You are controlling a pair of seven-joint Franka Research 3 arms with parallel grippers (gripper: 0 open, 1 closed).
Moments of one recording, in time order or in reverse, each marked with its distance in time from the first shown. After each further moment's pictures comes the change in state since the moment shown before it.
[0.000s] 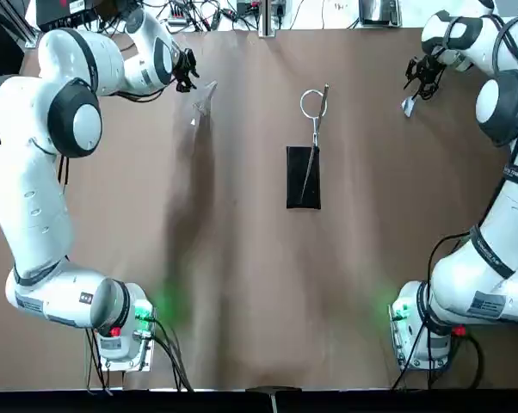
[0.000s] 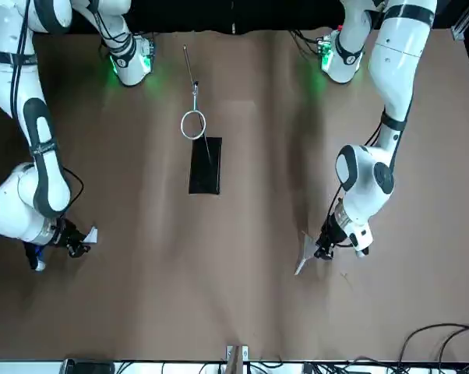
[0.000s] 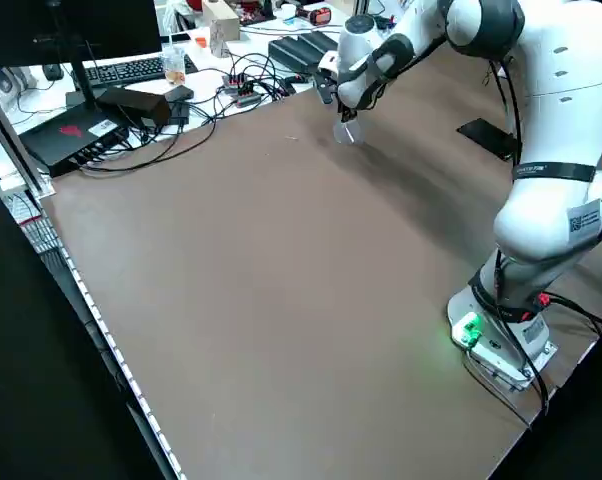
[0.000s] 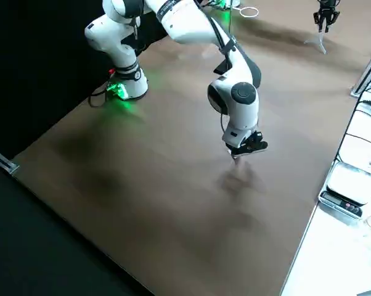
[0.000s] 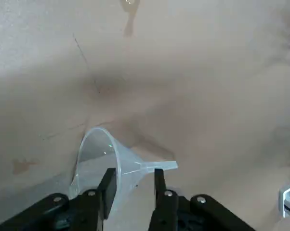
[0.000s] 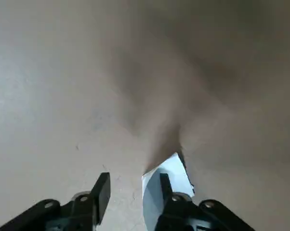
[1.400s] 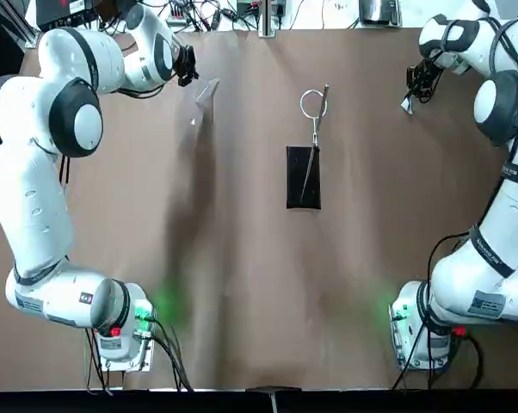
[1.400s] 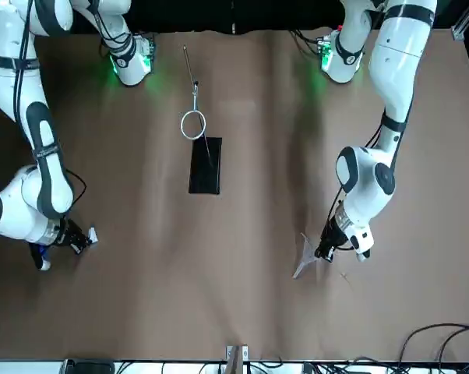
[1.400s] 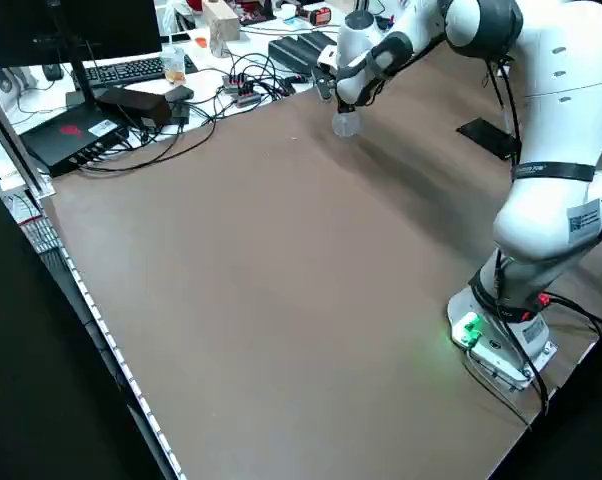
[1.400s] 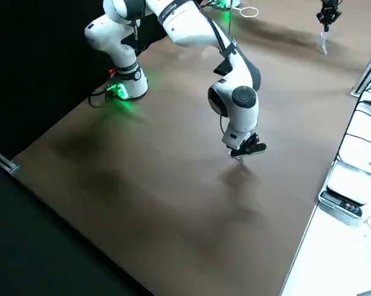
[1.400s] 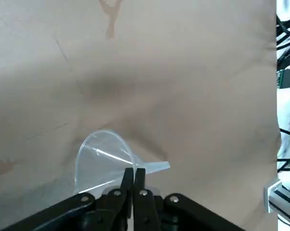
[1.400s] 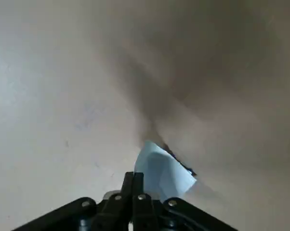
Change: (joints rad) left arm -0.001 0.008 0.000 0.031 0.000 0.004 0.000; right arm 0.001 0.020 0.003 0.004 0.001 -0.014 -0.003
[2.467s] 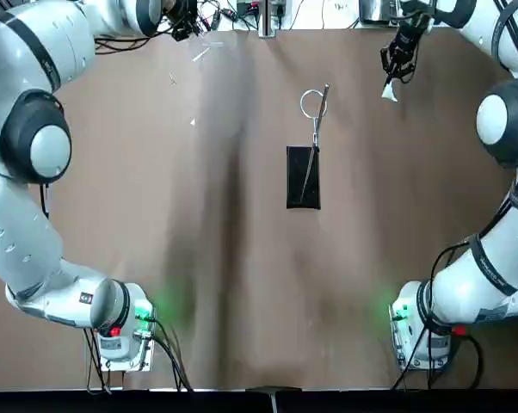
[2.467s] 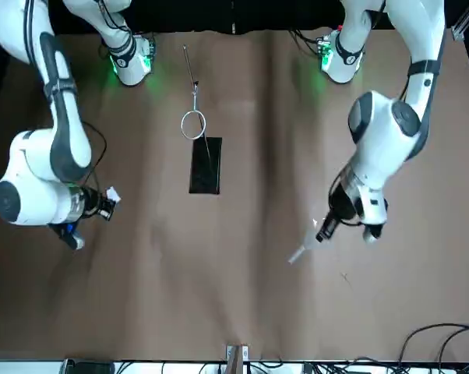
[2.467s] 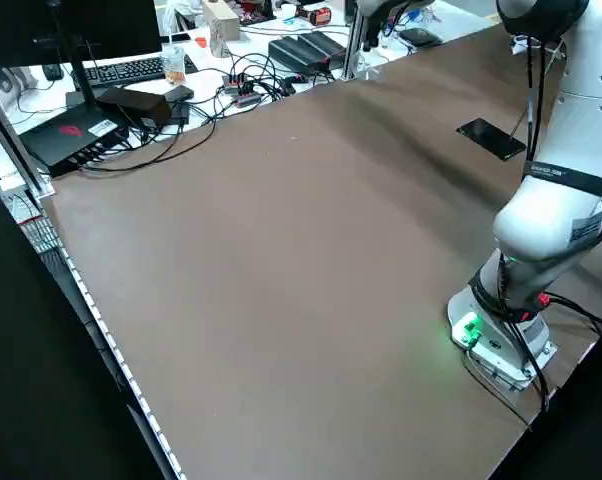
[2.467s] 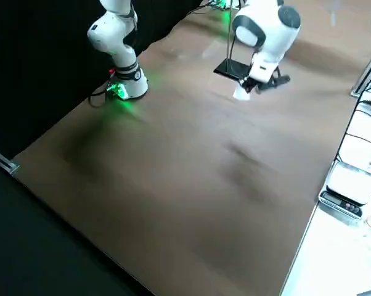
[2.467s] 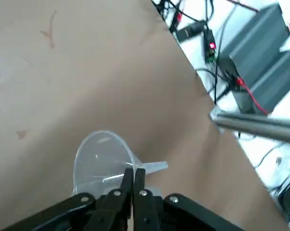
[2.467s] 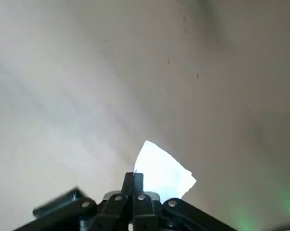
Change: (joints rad) left arm 0.001 -0.286 -0.069 0.043 0.261 -0.254 0.007; right arm 0.237 -0.259 0.017 0.048 -0.109 -0.539 0.124
